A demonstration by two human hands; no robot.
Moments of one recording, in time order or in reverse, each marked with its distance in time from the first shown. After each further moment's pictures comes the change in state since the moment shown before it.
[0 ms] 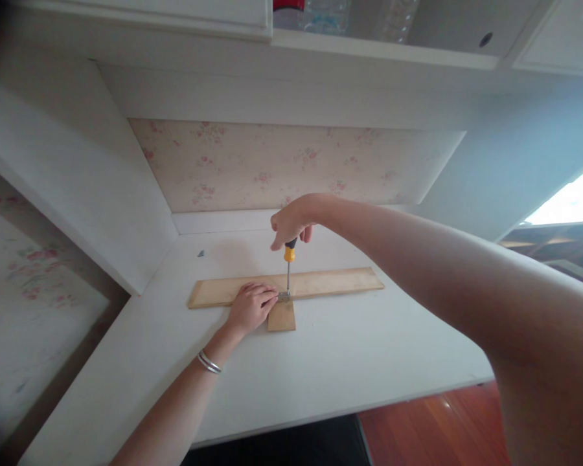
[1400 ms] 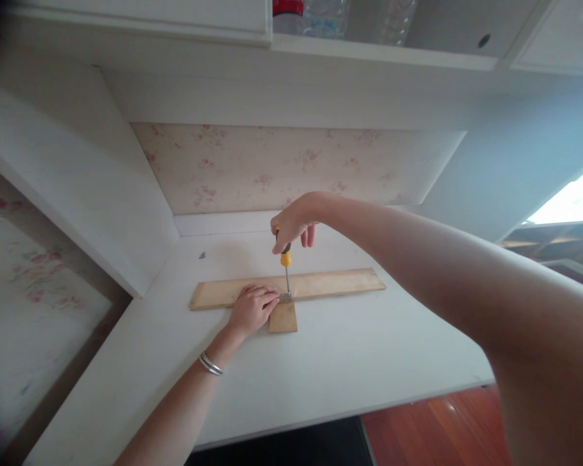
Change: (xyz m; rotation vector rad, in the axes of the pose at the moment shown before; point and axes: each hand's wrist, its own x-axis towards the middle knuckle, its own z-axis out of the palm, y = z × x) left_hand 0.000 0.001 -0.002 0.009 -0.002 0.007; right_hand -0.002 0.000 -0.003 0.060 -0.130 -0.040
